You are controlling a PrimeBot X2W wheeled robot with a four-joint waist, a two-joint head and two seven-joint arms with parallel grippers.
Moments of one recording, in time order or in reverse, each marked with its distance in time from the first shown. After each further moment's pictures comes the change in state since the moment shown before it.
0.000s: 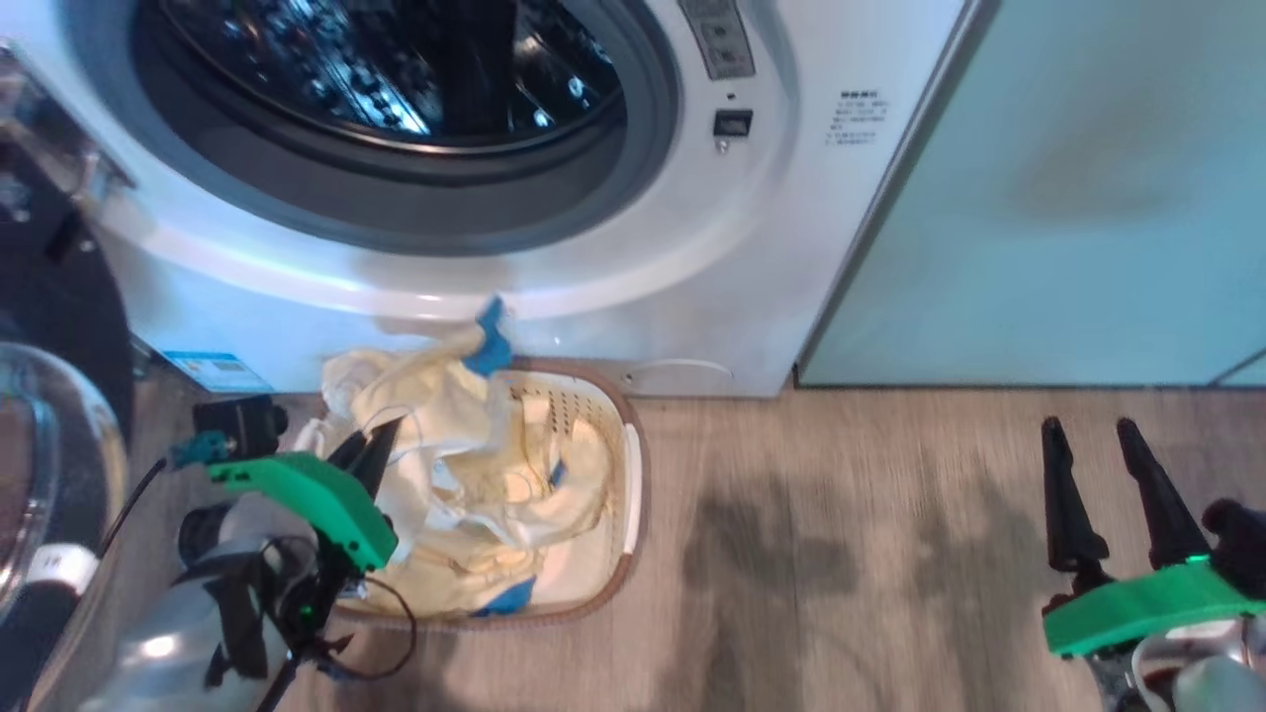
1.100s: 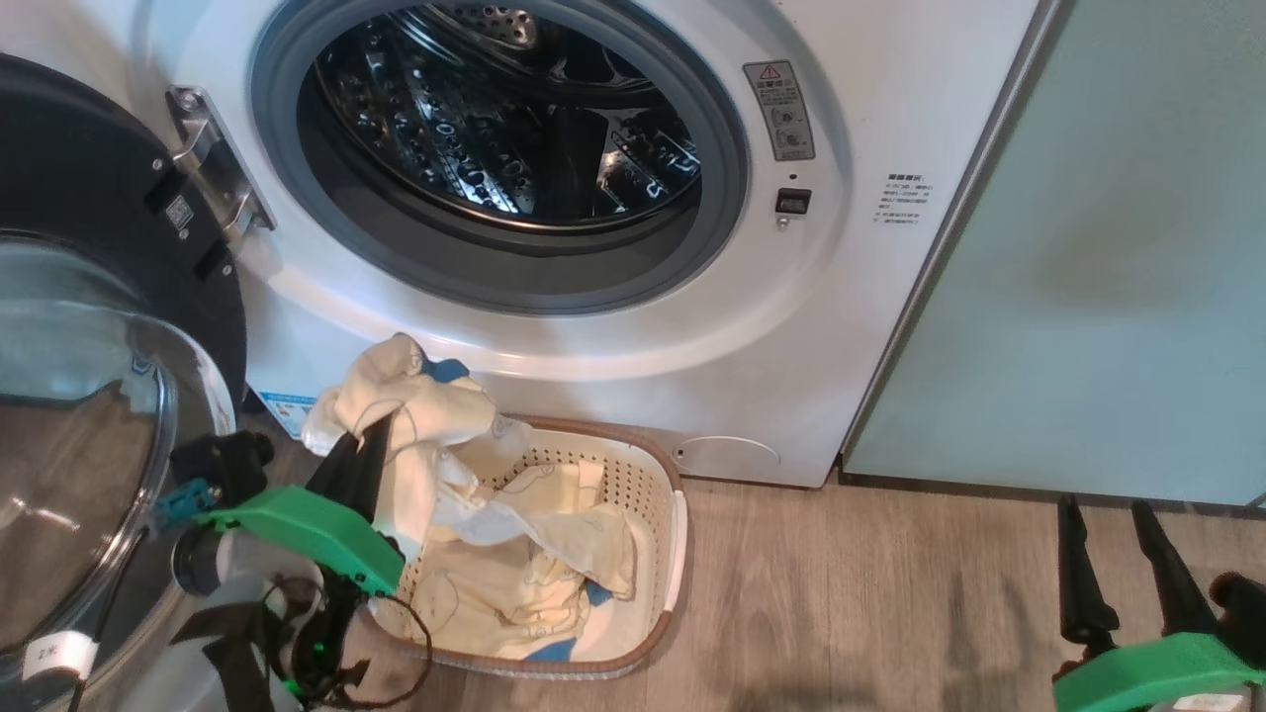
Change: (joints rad) left arm 0.244 -0.071 0.379 -0.309 0.310 0.062 -0.001; right arm 0.112 0.005 -0.033 0.001 0.000 0.000 0.000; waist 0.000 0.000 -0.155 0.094
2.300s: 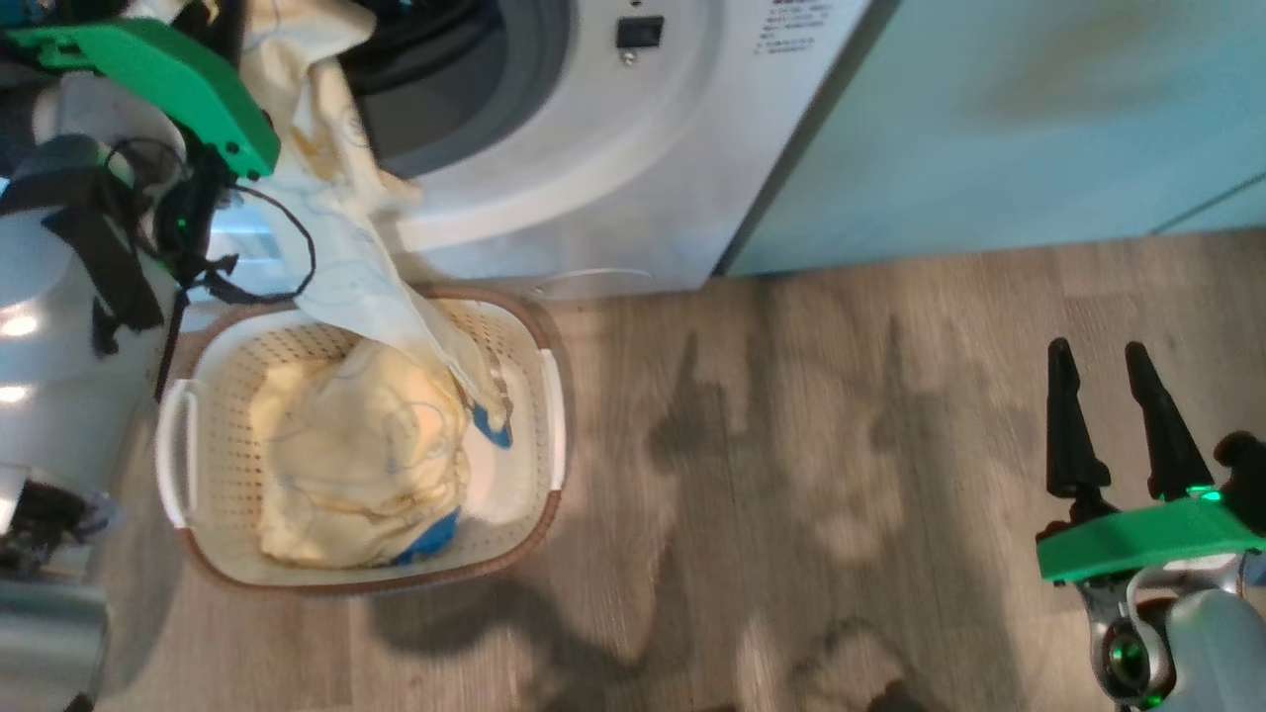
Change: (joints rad) left arm -0.769 0.073 -0.053 0.395 0.093 -0.027 0.211; right arm -0.202 0.024 0.035 -0.024 0.027 0.000 0.000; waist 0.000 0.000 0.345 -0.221
